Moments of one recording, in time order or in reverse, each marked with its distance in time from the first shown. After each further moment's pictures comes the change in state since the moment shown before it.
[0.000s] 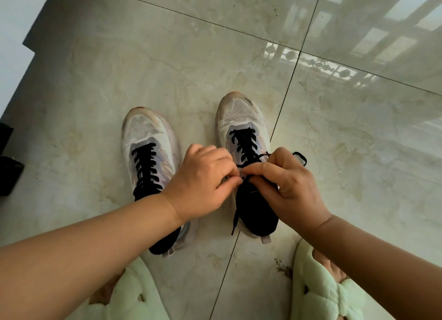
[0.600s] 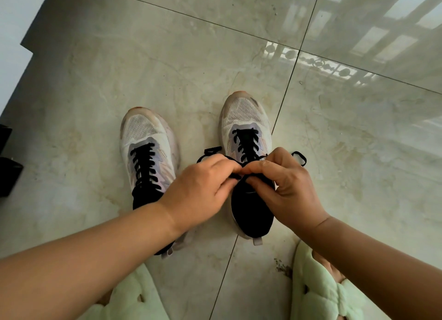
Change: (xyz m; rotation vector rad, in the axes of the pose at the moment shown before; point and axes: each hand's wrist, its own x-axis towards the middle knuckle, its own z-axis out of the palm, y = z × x) left_hand -0.010 0.008 0.000 -0.234 -0.060 -0.116; right_hand -0.001 -0.001 0.004 0.123 0.015 0.081
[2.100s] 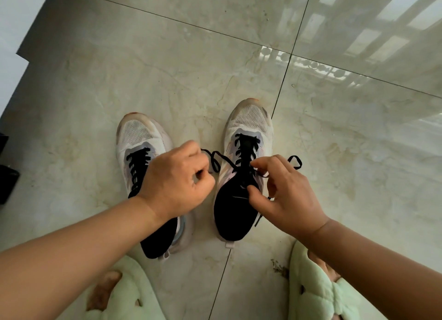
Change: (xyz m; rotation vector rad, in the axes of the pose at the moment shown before) left_hand 0.001 -0.009 -0.018 0.249 0.217 -0.032; right_hand -0.007 -0.006 -0.010 -0.118 -0.140 0.153
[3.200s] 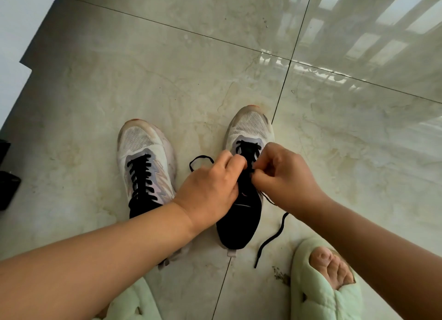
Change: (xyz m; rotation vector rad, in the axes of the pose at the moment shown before) left_hand 0.013 0.030 0.024 0.069 -0.188 0.059; right_hand 0.035 -0.003 -0.011 0.318 -0.041 0.201
